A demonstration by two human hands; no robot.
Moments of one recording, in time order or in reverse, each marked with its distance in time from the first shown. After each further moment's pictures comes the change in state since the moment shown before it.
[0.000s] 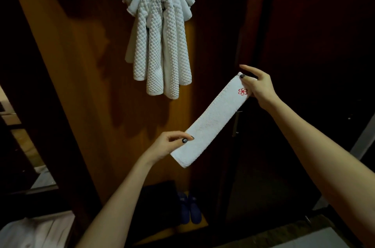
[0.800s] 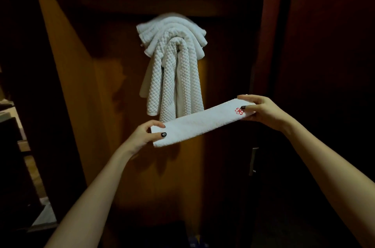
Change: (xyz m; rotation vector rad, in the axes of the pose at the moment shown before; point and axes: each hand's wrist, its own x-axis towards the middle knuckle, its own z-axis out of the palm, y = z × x) left_hand 0.047 0.049 -0.138 0.048 0.297 -0.013; right_hand 0.059 -0.019 0.014 0.156 -0.353 0.170
